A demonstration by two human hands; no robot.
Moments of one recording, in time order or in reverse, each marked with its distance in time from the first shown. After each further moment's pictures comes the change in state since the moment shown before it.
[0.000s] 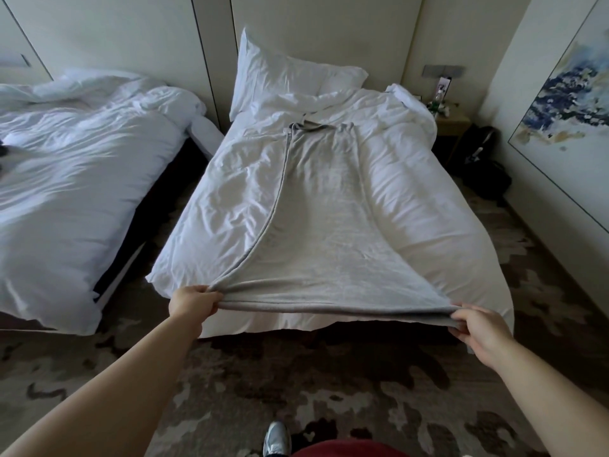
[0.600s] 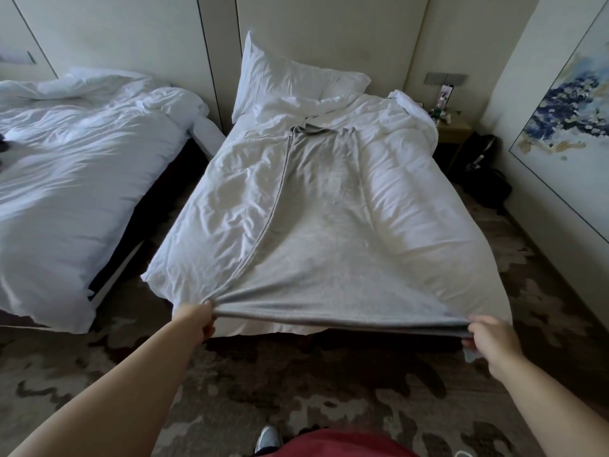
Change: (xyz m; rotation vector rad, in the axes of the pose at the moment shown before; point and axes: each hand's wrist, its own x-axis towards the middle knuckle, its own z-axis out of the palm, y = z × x) left_hand 0.008 -0.021 0.026 -0.210 0.027 -0.347; right_hand 0.024 0.010 -0.022 -0.329 0.210 -0.131
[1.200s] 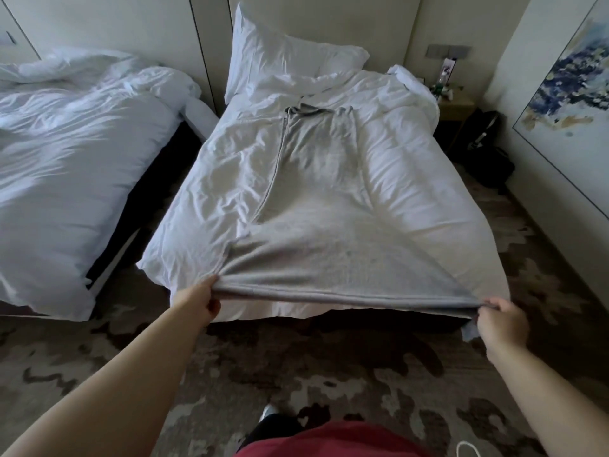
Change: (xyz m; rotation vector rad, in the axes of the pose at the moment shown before) left_hand -0.008 0.009 0.022 -0.355 -0.069 -0.077; right_hand 0.009 0.014 -0.006 -0.048 0.230 -0.144
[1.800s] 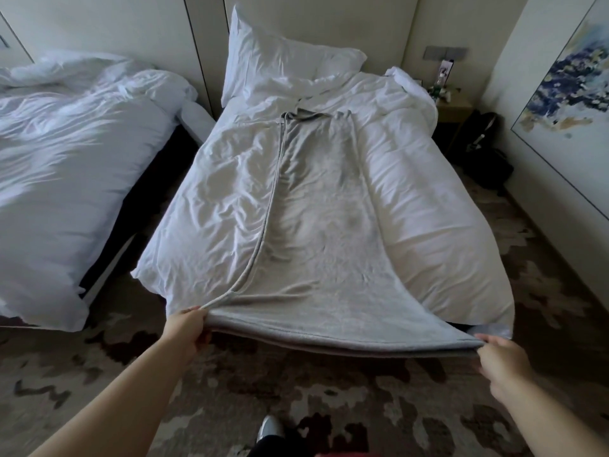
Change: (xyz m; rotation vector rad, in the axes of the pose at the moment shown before) left_hand 0.003 -0.018 -0.017 0.265 -0.020 0.166; right_hand -0.005 0.034 0.011 0.090 -0.122 0.247
